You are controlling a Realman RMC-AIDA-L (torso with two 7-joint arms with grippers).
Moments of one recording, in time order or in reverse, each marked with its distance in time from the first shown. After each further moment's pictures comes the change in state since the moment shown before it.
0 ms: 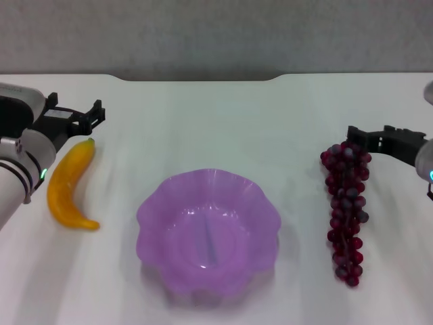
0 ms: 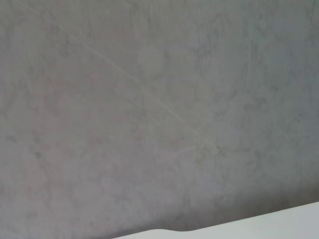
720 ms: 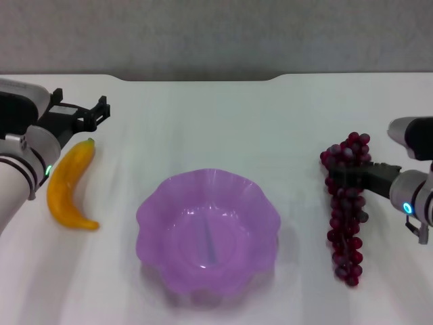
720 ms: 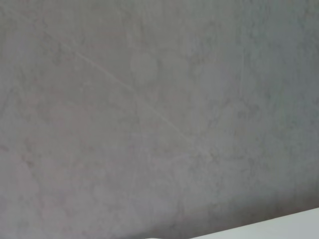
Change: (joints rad) left arm -0.011 -0.003 0.004 0.000 0.000 0.006 0.000; right arm 0.077 0.005 -0.157 0.203 0.023 -0.091 0.056
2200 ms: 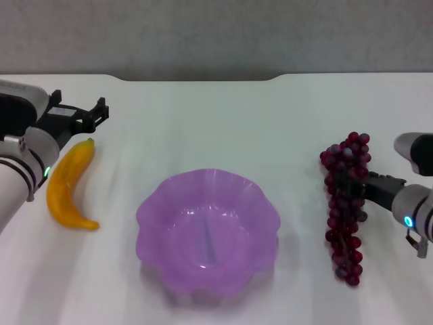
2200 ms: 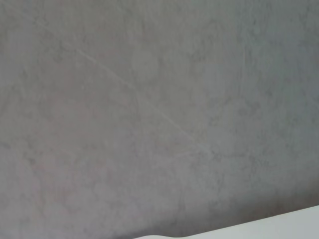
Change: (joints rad) left arm 0.004 0.001 0.000 0.000 0.000 -0.002 0.000; right arm -0.006 0.001 -0.091 0.079 0.000 -0.124 0.125
